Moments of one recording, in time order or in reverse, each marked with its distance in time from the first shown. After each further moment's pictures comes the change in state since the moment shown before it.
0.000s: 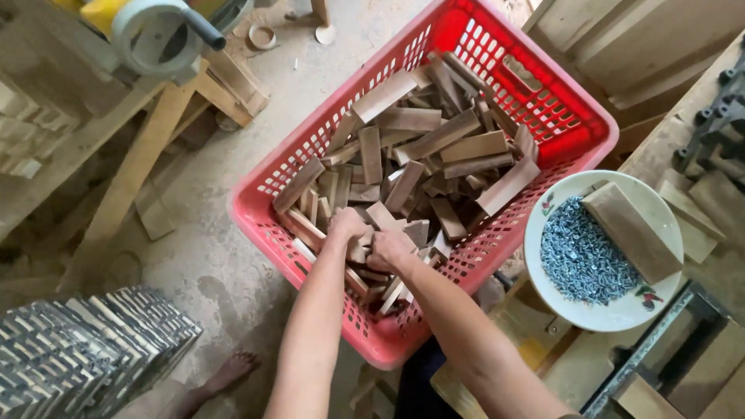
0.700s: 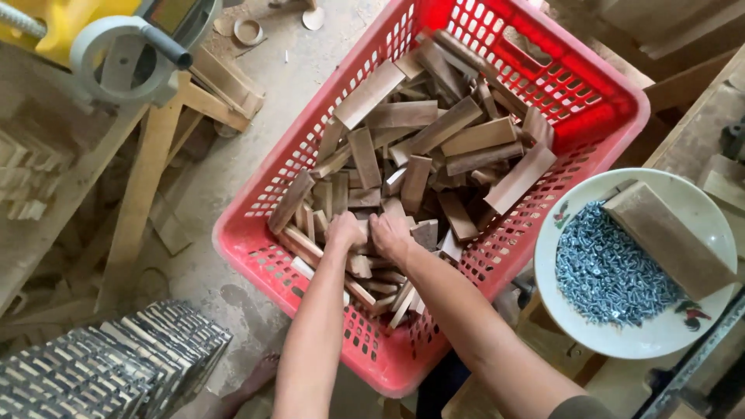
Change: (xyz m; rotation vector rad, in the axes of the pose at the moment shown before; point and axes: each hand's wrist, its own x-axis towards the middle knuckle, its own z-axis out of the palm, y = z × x) left_hand 0.046 -0.007 0.005 0.122 -0.041 -0.019; right_hand 0.076 0.034 0.036 -0.138 0.308 -0.160
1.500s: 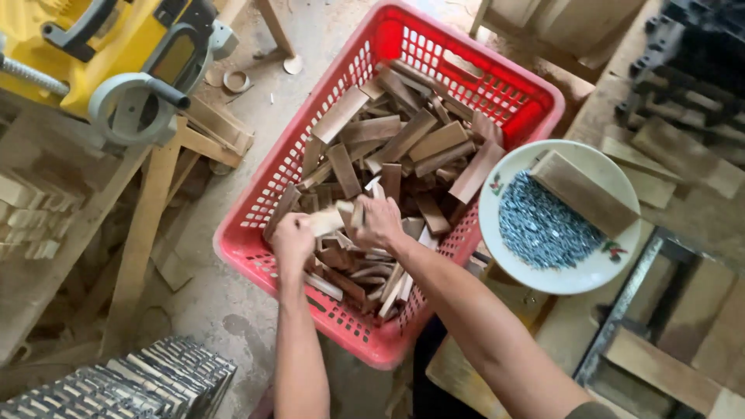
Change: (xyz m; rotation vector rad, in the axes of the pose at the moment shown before) left_hand -0.130 -0.026 -0.088 -0.352 0.525 0.128; right_hand -0.039 -0.014 -0.162 0.452 0.272 0.182
